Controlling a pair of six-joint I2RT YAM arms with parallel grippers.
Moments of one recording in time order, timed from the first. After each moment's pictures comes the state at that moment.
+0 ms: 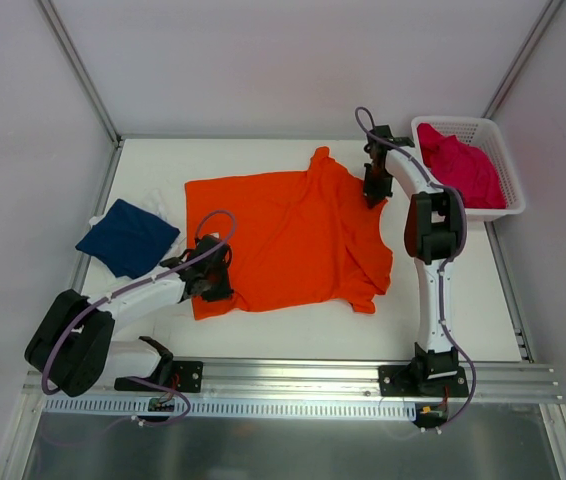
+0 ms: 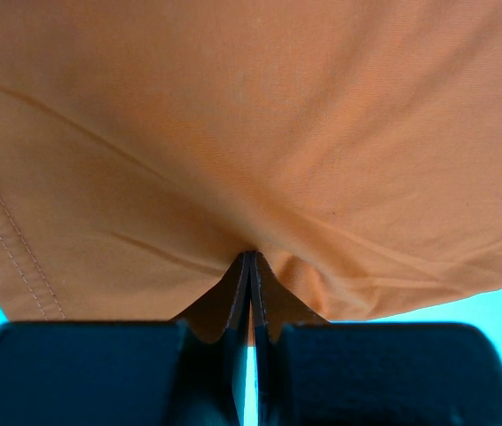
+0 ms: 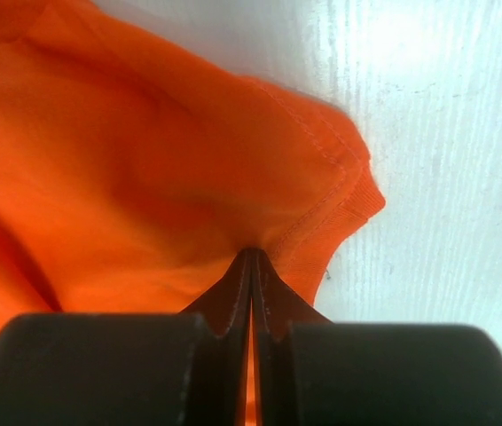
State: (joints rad) left arm -0.56 1.27 0.55 -0.40 -0.05 -0.73; right arm 0.18 2.40 2.11 -1.01 0.10 0.32
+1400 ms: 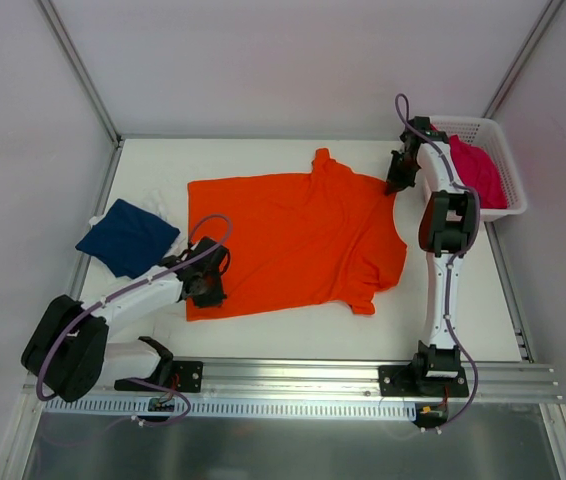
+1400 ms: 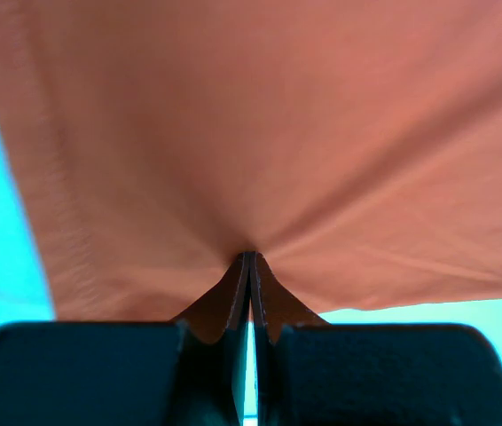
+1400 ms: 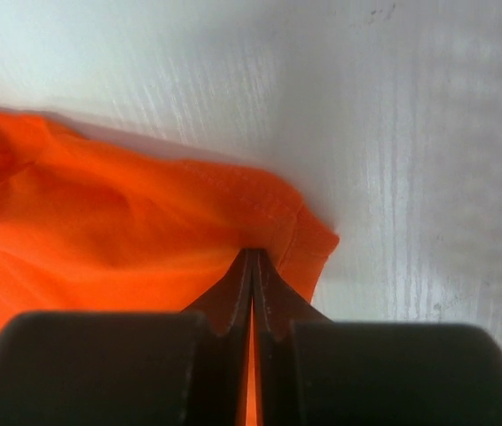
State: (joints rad) left arm -0.56 1.25 0.58 -0.55 -0.09 -0.75; right arm -0.01 2.58 2.42 -1.08 -0.12 0.25
